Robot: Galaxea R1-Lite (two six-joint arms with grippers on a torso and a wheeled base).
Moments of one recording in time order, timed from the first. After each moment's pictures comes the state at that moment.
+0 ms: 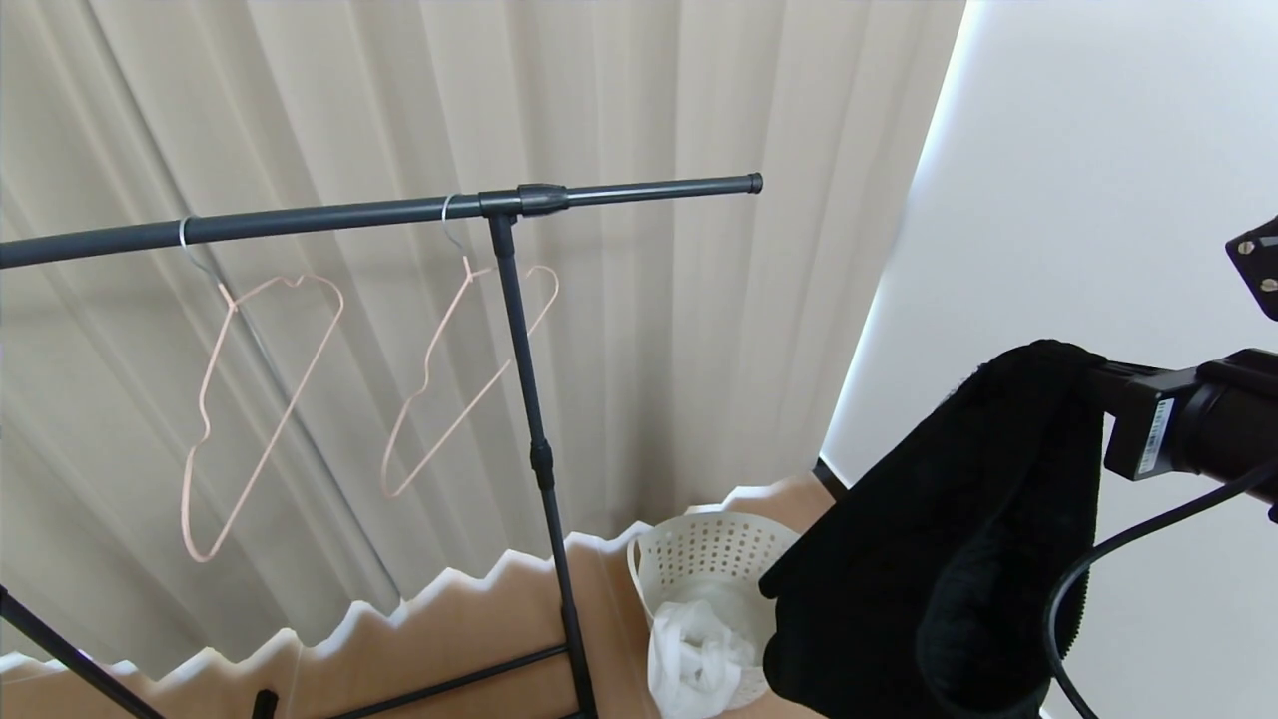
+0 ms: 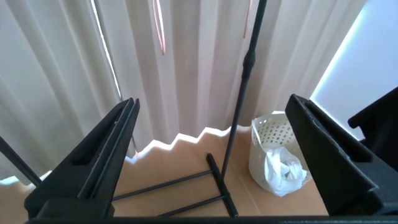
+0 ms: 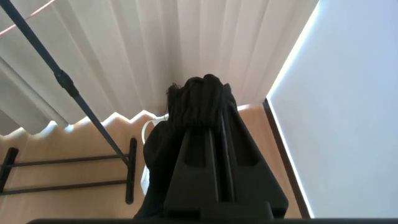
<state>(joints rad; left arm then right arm) 0.00 0.00 0.00 0.00 0.00 -0.01 0.33 1.24 -0.69 -0.33 -0.16 0.03</state>
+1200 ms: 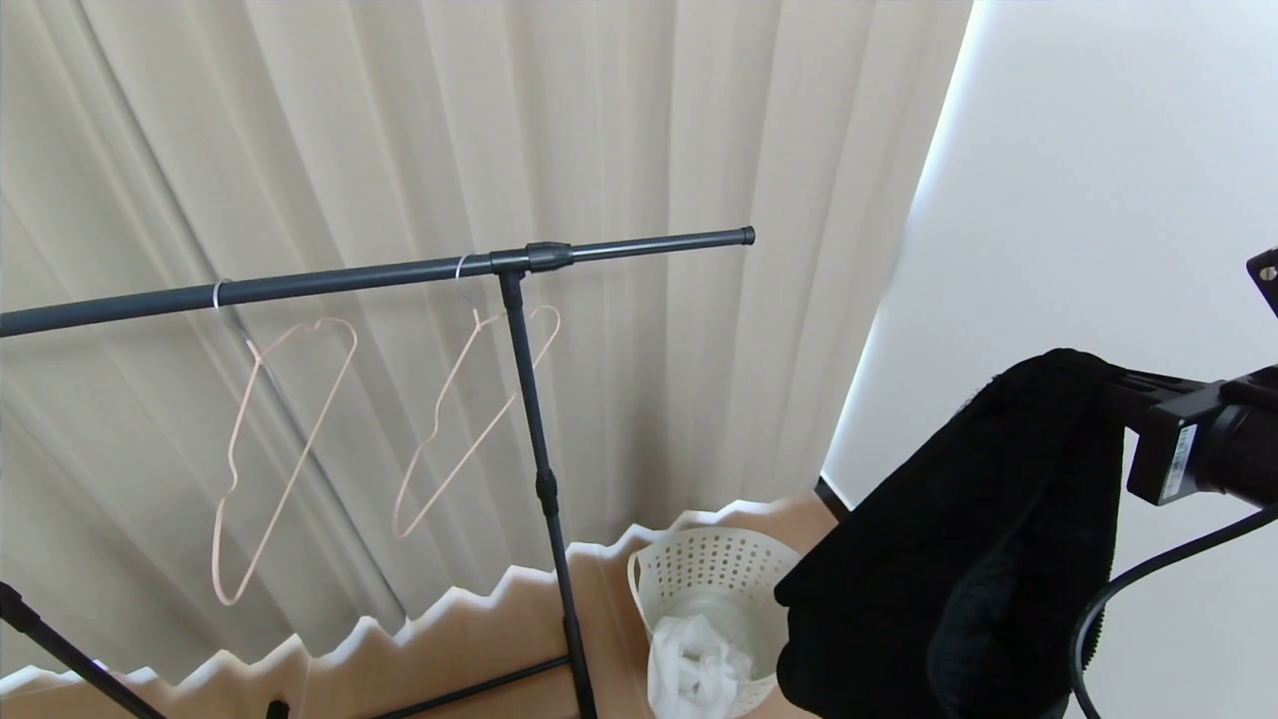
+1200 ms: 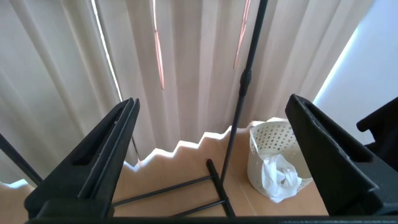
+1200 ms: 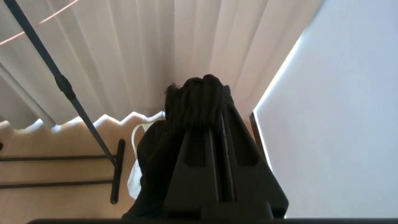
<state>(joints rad) 0.00 0.00 0.00 0.00 0.00 -0.01 0.33 1.19 -0.64 -0.35 -0.15 -0.05</state>
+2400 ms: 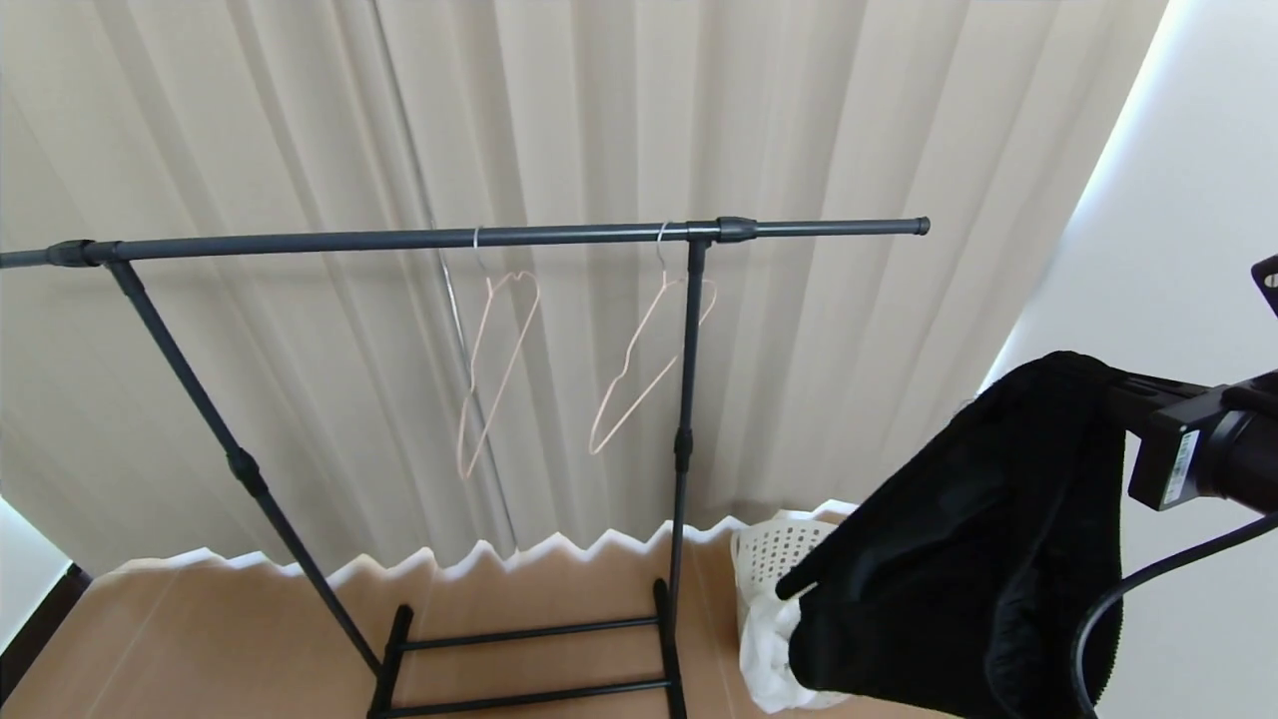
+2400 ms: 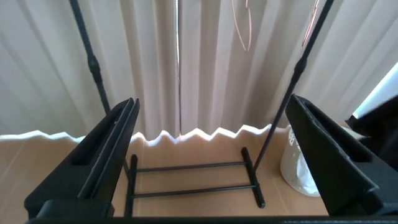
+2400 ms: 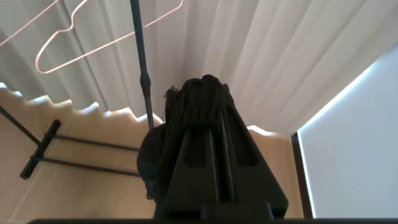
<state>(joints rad) 0.00 0.00 0.00 0.00 0.00 -0.02 0.34 1.19 -0.62 -0.37 -0.15 -0.06</state>
